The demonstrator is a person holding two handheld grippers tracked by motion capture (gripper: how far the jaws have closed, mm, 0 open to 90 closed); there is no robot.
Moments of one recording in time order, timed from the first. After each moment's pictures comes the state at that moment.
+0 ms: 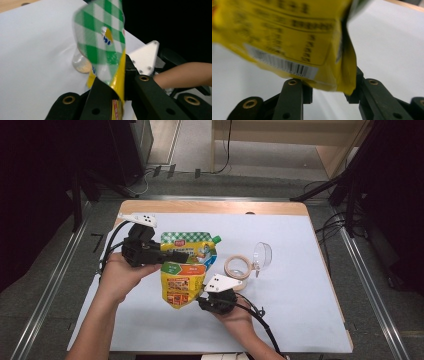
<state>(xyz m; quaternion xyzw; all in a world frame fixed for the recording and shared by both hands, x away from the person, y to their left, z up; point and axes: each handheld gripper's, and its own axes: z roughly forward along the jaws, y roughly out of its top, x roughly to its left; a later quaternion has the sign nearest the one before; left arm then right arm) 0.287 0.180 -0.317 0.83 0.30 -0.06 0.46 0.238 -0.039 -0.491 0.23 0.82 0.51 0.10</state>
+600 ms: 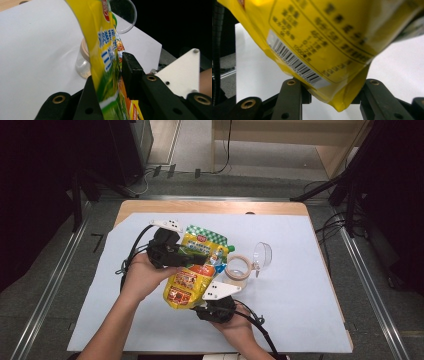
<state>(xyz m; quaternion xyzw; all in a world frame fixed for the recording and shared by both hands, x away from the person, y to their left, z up) 0.301 0.137 -0.346 0.85 0.29 -0.05 0.44 0.220 -0.039 -0.486 0.24 0.82 0.51 0.06</state>
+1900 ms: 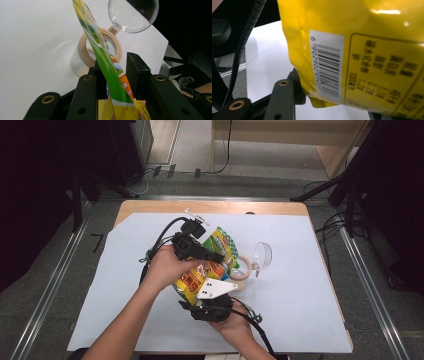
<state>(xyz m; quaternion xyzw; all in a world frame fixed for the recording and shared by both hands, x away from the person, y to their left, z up) 0.336 0.090 -0.356 0.86 0.34 -0.10 0.36 0.218 -0.030 -0.459 0.21 0.83 0.52 0.08</state>
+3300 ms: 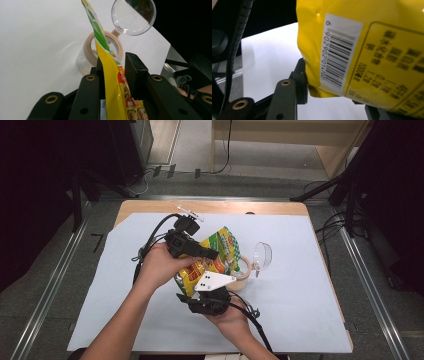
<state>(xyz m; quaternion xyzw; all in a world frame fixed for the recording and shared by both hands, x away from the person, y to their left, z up) 0.327 0.102 -0.337 0.86 0.35 -0.07 0.37 0.228 -0.024 -0.448 0.22 0.82 0.53 0.08</state>
